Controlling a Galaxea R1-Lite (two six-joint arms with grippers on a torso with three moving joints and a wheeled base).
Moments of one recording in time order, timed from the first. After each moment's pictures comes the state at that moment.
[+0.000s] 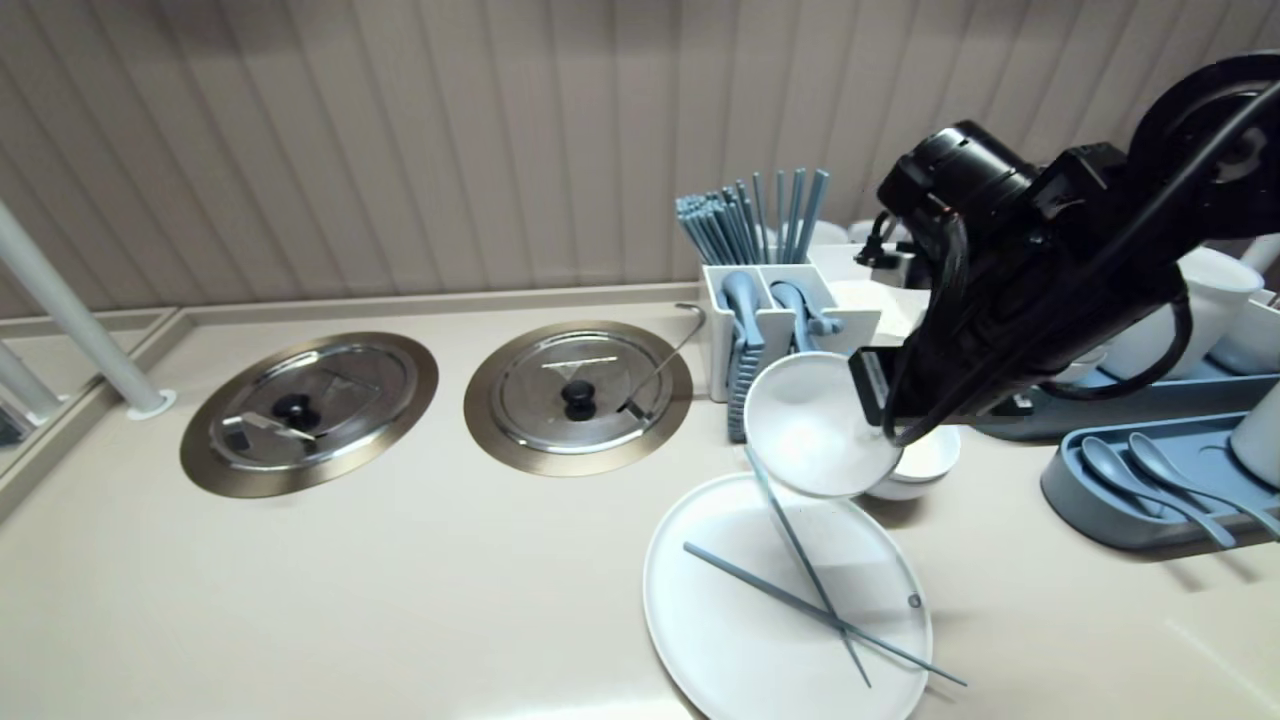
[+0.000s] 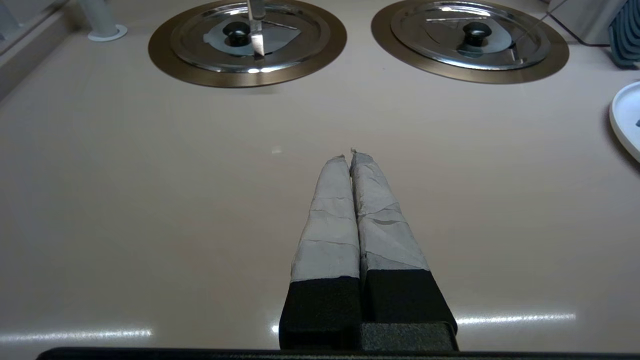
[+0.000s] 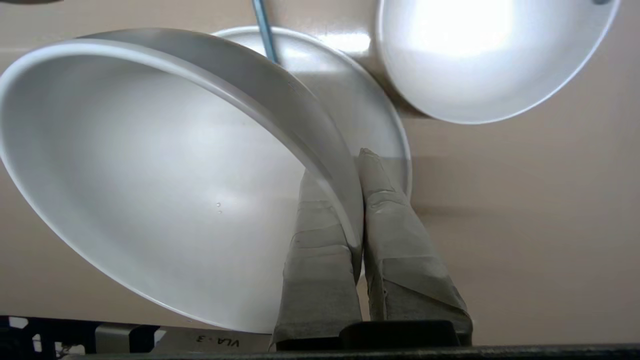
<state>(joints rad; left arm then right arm) 0.00 0.00 0.00 -0.04 0.00 -0.01 0.51 1.87 -1.87 1.02 -0.13 0.38</state>
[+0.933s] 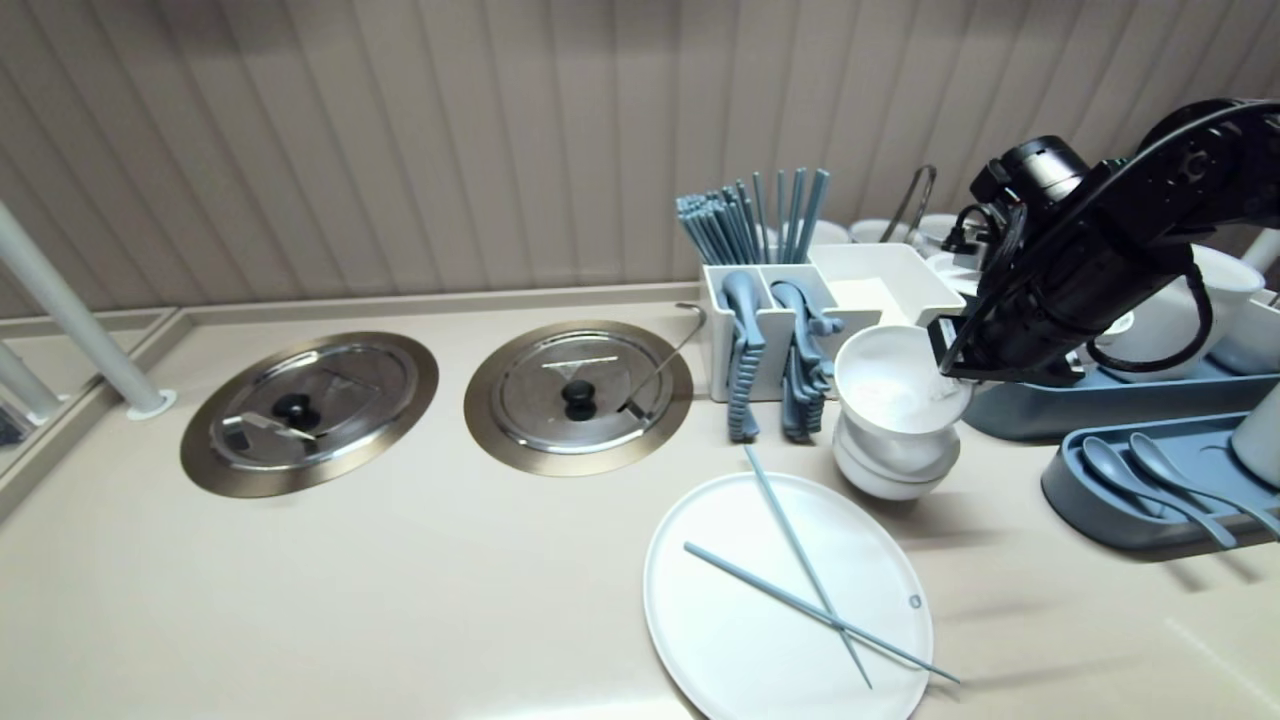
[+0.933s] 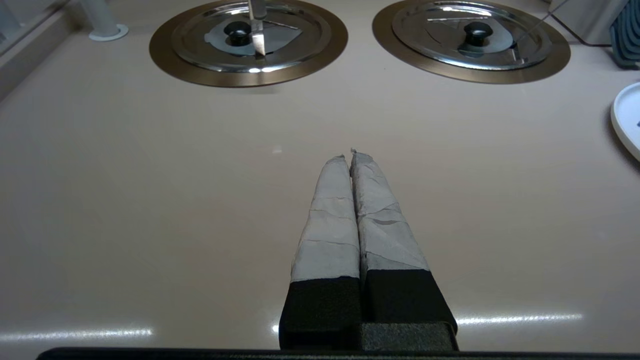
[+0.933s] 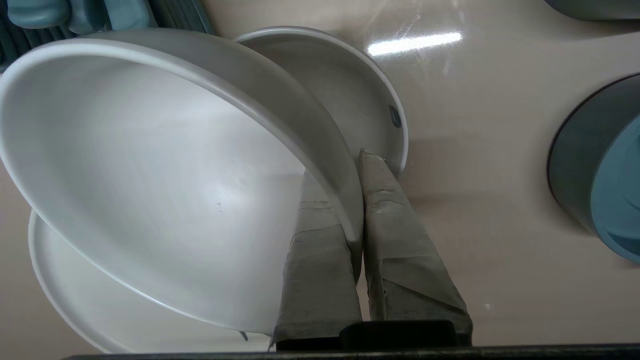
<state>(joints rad) 0.00 0.00 0.00 -0.04 0.00 -0.01 0.19 2.00 -1.97 0.99 -0.04 0.23</state>
